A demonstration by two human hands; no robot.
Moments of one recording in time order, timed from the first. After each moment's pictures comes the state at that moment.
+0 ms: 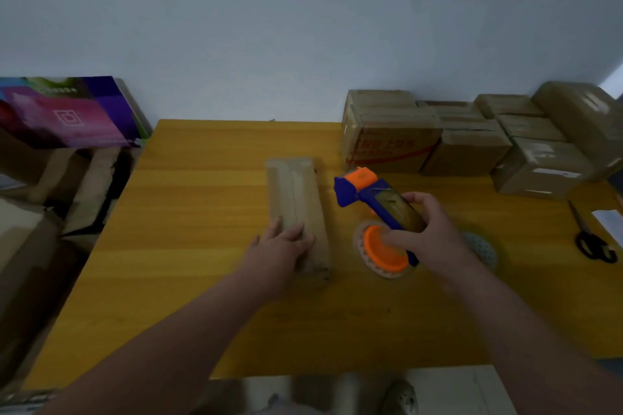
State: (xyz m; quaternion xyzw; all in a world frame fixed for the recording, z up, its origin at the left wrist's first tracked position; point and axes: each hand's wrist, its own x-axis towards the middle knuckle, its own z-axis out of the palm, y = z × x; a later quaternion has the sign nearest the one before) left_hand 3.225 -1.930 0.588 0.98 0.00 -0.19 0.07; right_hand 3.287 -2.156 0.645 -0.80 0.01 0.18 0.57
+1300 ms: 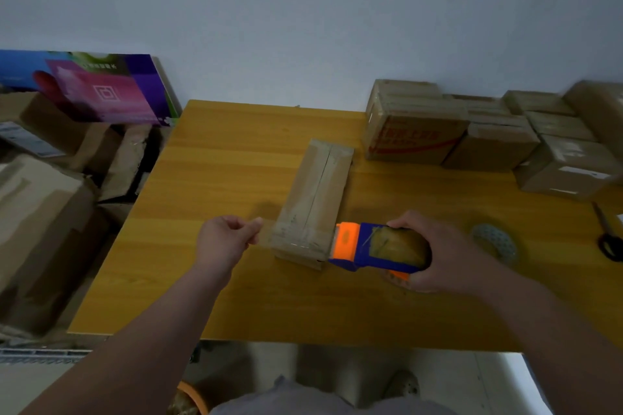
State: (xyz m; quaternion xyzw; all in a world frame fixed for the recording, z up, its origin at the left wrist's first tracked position) left_hand 3.166 -1.871 0.586 0.73 0.39 0.07 0.55; right_hand 3.261 -2.165 0.640 -0.89 -0.31 0.21 0.25
